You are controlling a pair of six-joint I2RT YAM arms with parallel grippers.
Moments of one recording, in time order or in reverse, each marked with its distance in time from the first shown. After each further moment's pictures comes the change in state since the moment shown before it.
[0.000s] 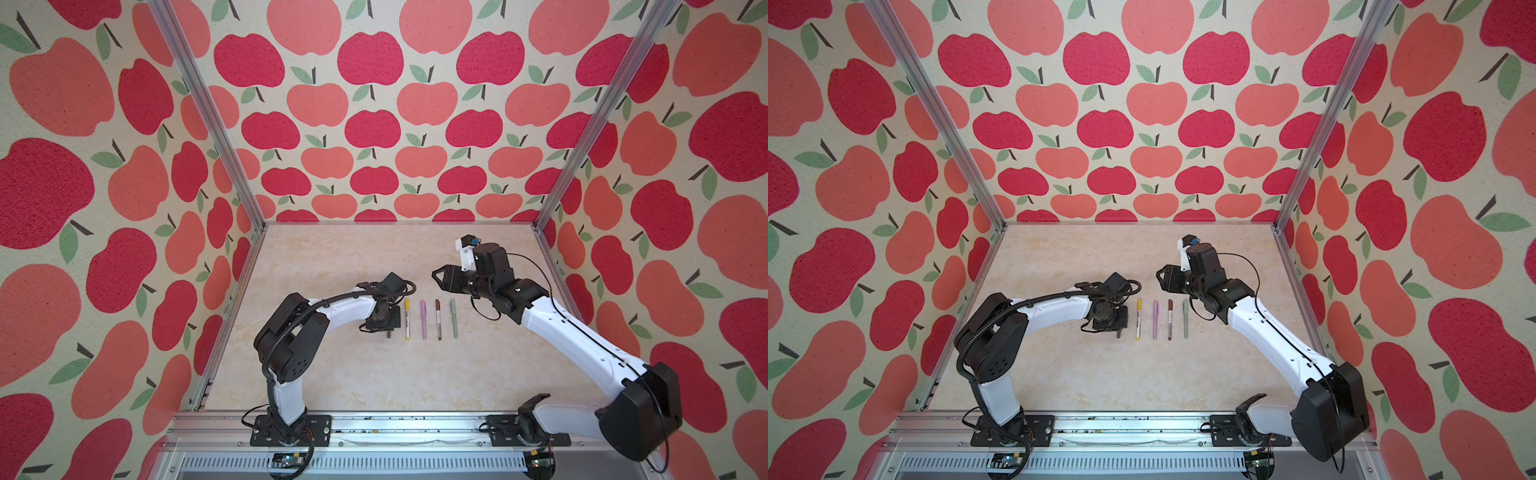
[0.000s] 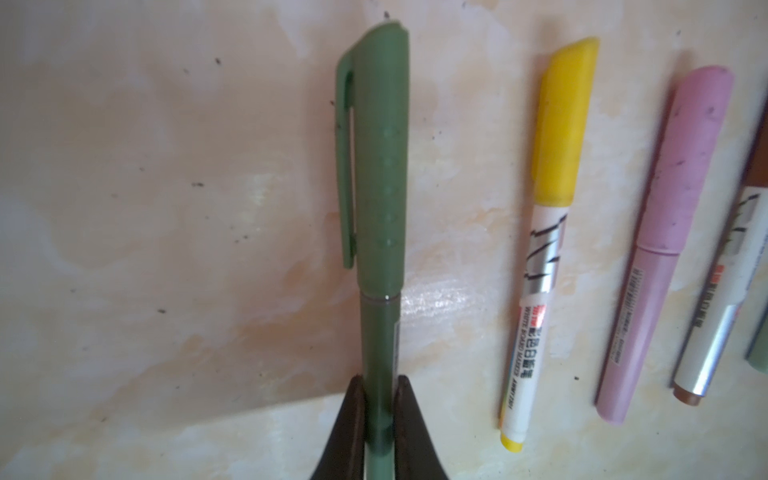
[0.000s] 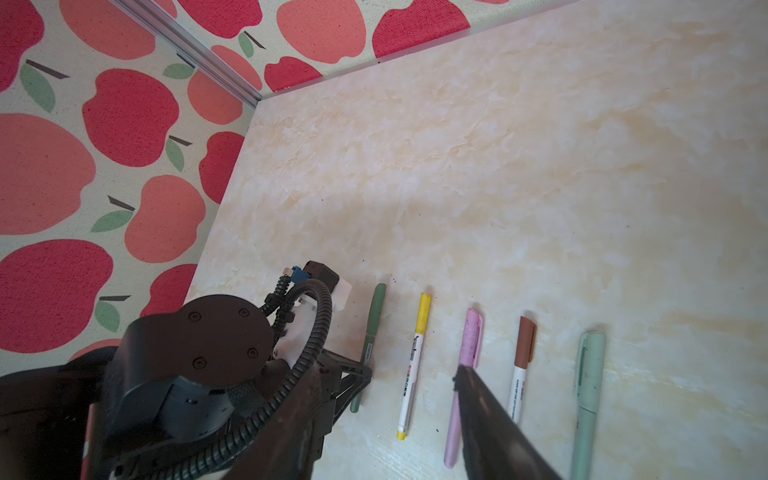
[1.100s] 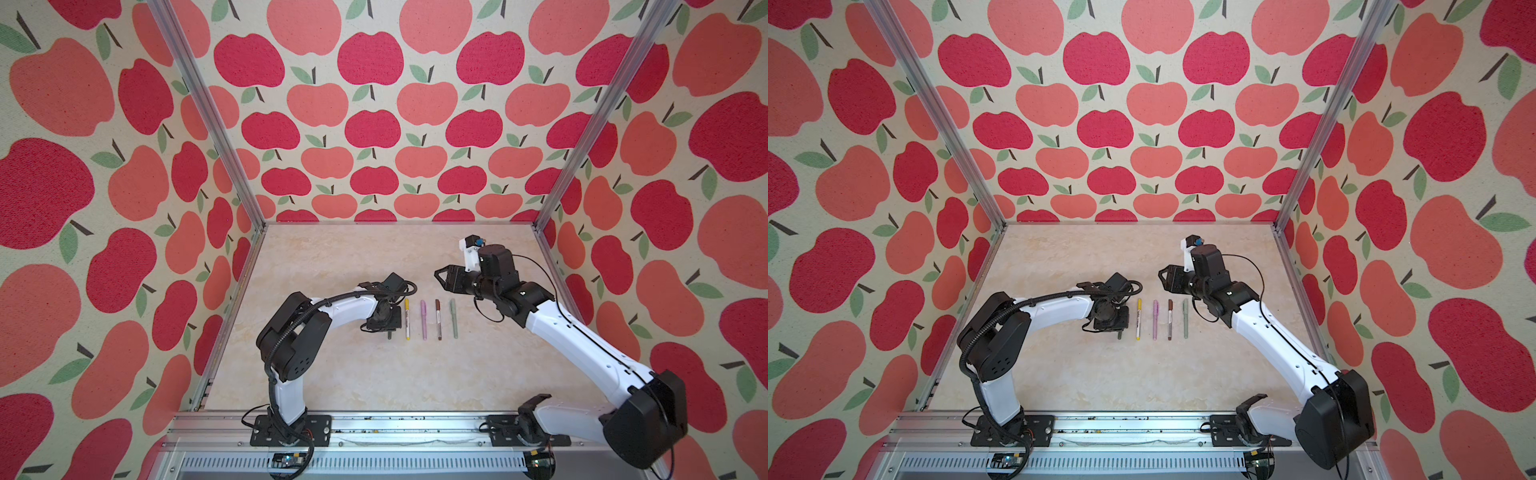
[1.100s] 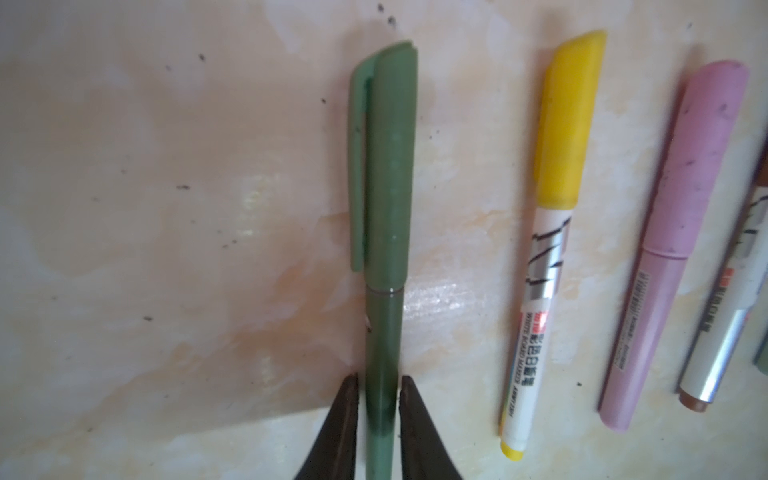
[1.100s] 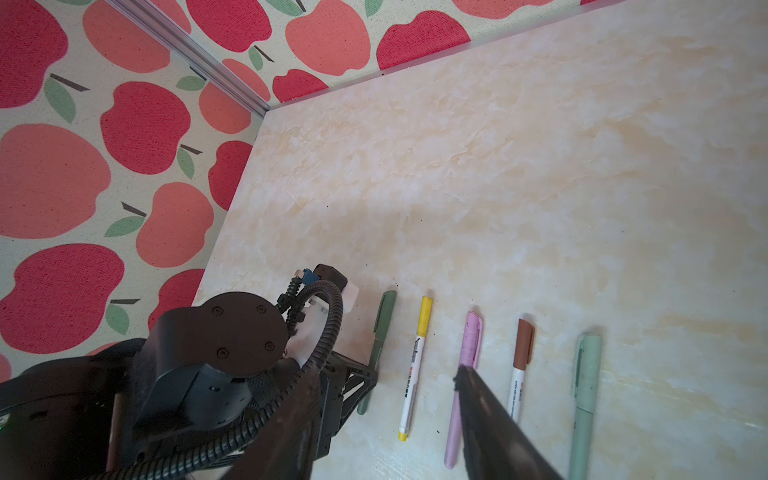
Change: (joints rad) left arm -0.003 0.016 0.011 -0.003 0.001 0.000; right arm -0.013 -0.039 -0.026 0.019 -0.008 0.001
